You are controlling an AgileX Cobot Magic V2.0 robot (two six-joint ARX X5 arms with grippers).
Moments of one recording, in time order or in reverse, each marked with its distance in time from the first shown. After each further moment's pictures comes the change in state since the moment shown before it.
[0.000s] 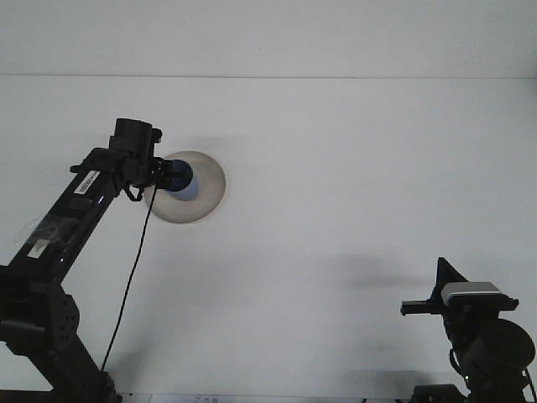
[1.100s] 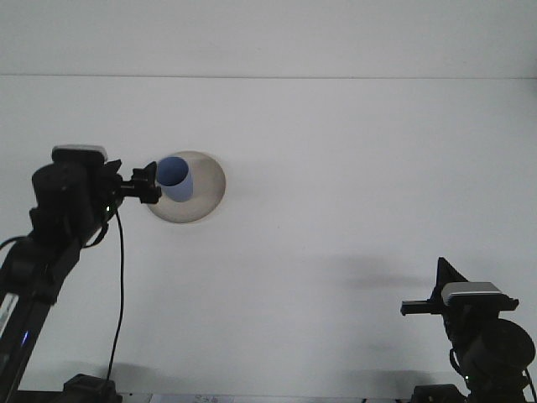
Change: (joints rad) left arm -0.037 -0.731 -0.357 0.251 0.001 -0.085; right arm 0.000 0.000 0.000 0.000 0.000 0.000
